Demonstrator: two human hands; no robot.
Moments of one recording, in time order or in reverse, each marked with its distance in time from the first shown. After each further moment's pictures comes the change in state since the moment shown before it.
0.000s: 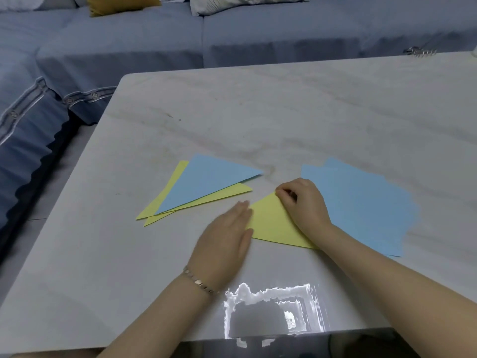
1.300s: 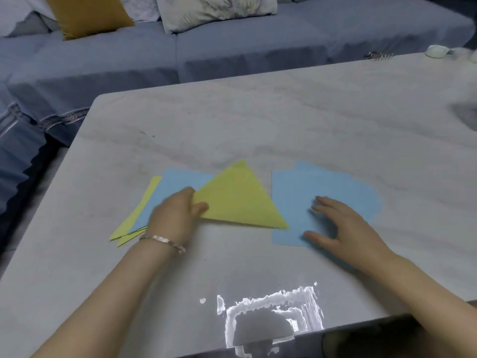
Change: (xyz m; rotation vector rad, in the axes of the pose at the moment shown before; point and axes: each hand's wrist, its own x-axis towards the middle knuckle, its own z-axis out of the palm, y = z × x) left_hand 0.058 -0.014 -0.038 -0.077 -0.081 -0.315; right_hand -0.065 0.055 -0.096 -0.226 -0.140 -0.018
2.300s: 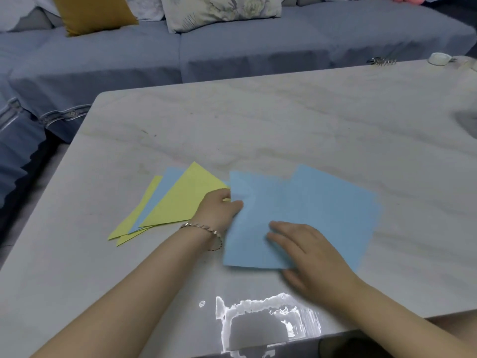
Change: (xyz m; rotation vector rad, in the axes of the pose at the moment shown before) left_hand 0.003 0.059 0.019 -0.761 -0.243 -0.251; right_hand -0.015 -0.040 0.039 -0.163 0.167 -0.562
